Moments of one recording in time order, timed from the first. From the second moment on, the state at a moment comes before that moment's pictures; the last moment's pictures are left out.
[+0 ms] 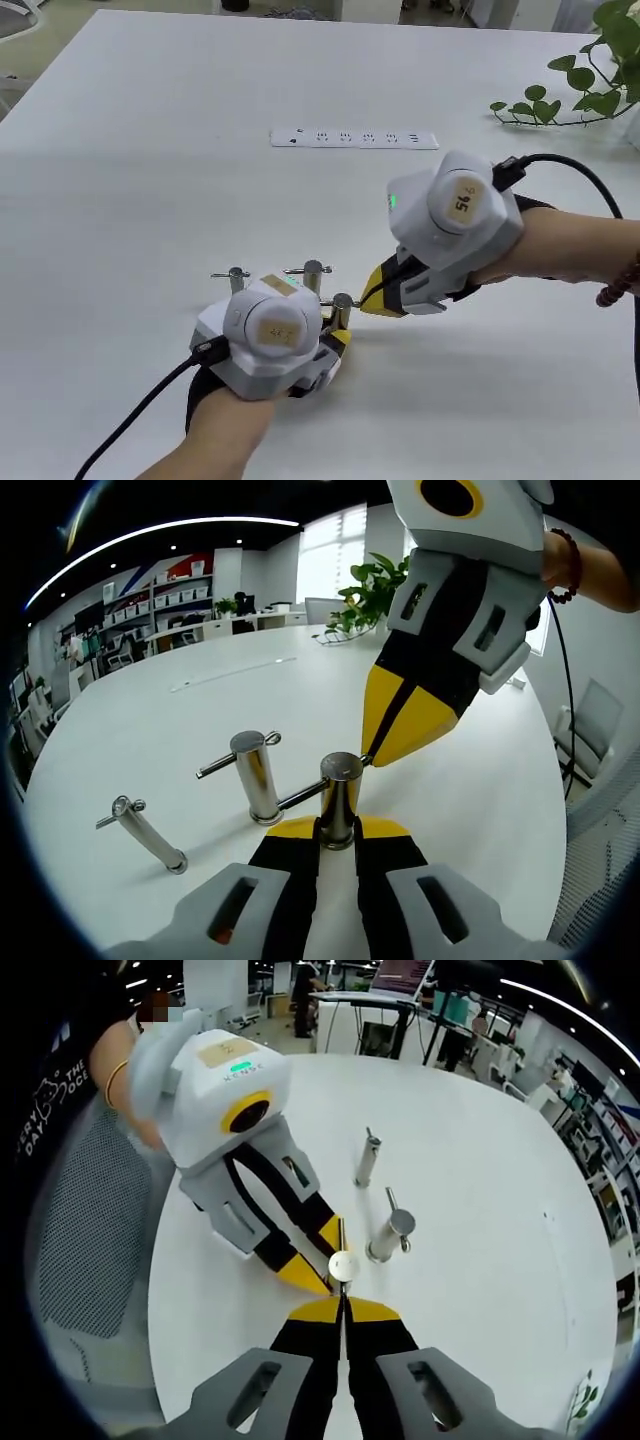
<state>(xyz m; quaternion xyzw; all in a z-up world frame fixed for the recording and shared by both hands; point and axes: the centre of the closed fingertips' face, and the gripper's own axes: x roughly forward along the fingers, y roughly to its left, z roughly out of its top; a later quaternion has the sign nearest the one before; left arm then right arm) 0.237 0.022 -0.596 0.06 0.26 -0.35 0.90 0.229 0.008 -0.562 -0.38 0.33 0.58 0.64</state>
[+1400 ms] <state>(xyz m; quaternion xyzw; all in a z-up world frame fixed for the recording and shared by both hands) 0.225 0.047 -0.577 0.08 0.26 -0.36 0.89 0.233 0.034 -0.575 -0.30 0.34 0.56 0.70</state>
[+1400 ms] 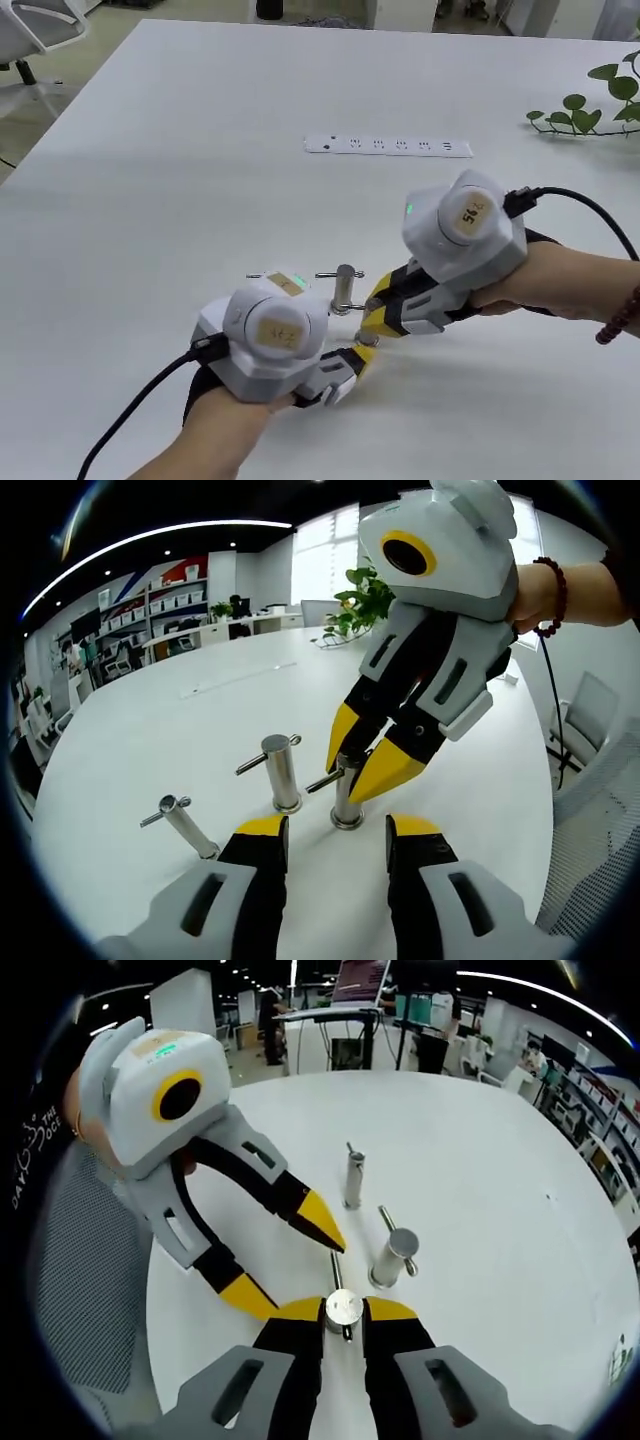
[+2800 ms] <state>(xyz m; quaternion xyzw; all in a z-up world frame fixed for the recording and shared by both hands) 0.209 0.117 -0.544 0.05 0.24 -0.35 0.91 0.235 0.015 -0.568 -0.31 0.34 0.58 0.67</state>
